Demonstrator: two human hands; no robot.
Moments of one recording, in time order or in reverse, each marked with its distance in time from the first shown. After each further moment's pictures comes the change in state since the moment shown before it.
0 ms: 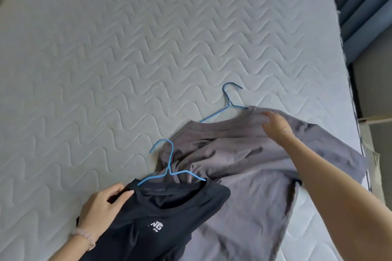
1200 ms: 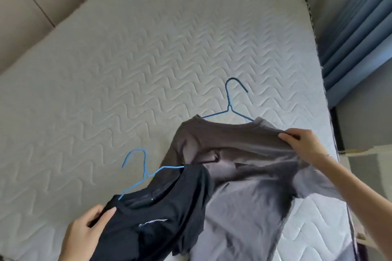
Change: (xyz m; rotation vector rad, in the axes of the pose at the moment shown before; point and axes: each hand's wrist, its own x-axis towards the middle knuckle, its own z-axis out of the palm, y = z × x) left_hand -0.108 -0.025 -0.094 -0.347 0.208 -0.199; right_hand -0.160 -0.071 -0.120 0.106 0.132 -0.163
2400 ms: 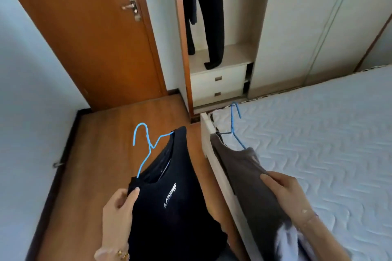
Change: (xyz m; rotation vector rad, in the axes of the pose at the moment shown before) left_hand -0.238 -0.386 -0.518 -0.727 0.983 -0.405; right_hand -0.518 -0.584 0.430 0.215 -0.720 -0.728
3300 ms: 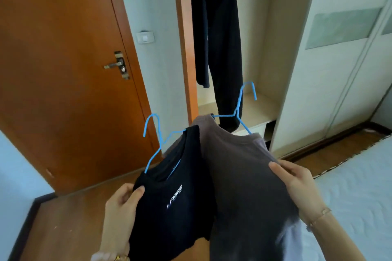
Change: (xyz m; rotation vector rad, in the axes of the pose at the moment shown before) left_hand 0.543 0.258 0.151 -0.115 -0.168 0.166; right_hand 0.513 -0.262 0.124 0.276 0.230 -0.150
